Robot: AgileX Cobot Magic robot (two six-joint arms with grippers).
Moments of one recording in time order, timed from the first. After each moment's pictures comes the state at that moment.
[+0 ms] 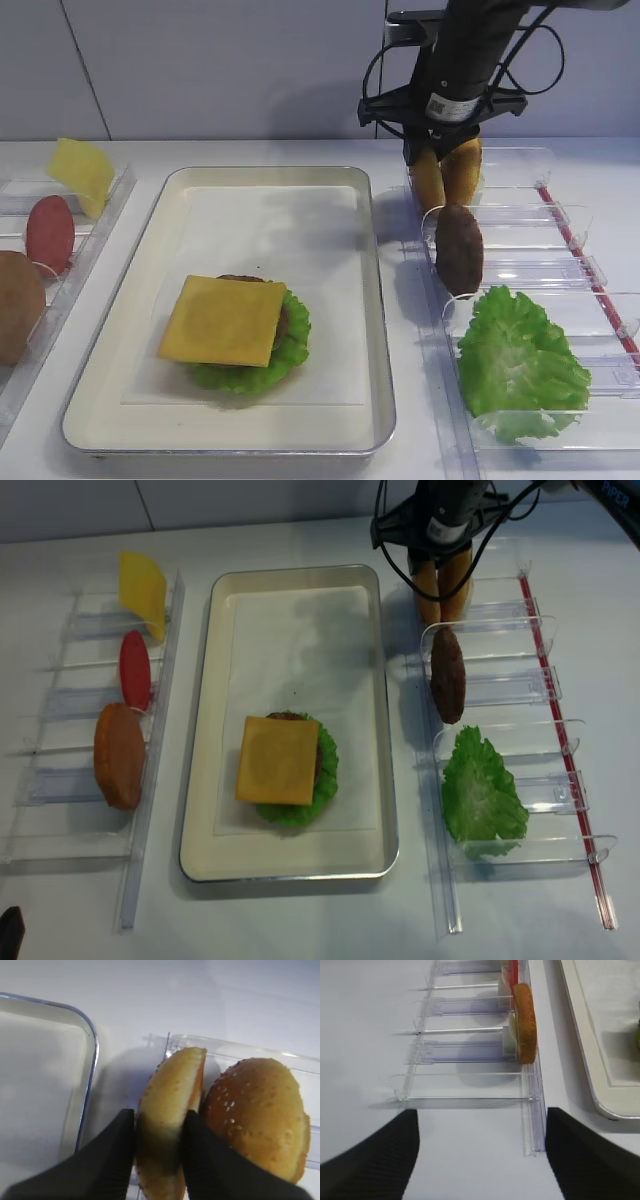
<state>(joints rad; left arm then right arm) 0.00 -0.02 -0.49 0.11 1.19 -0.07 0.35 2.04 -1.73 0.02 0.96 0.19</state>
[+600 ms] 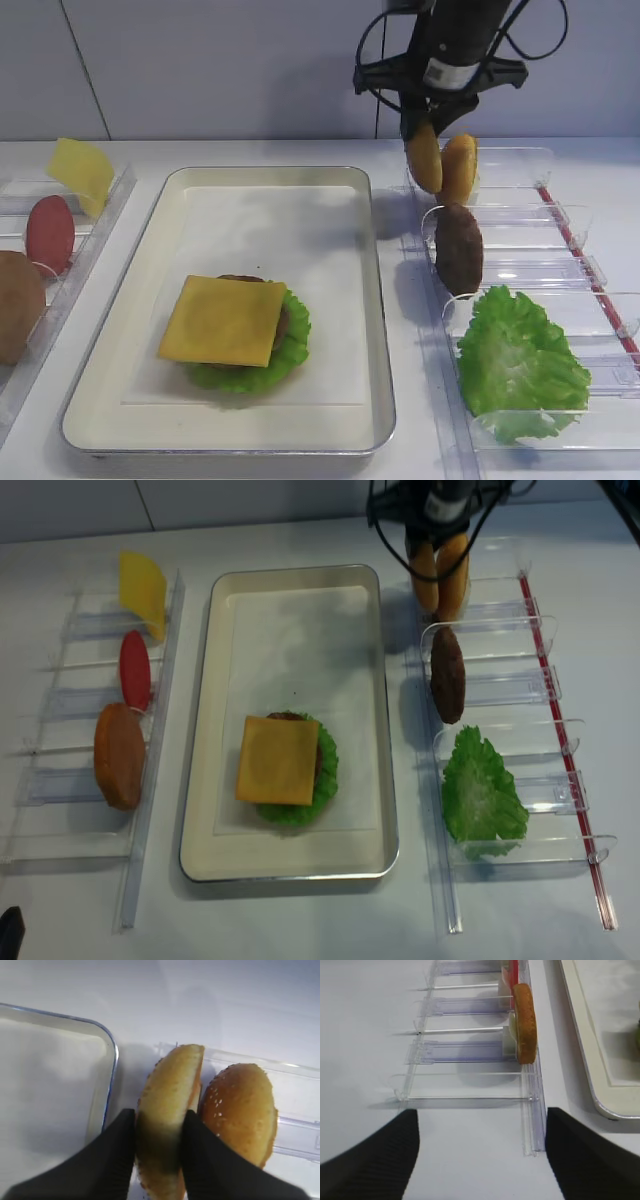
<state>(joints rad) 0.00 -0.02 -0.49 0.11 1.19 -0.07 0.35 2.05 -1.88 0.04 1.11 0.19</state>
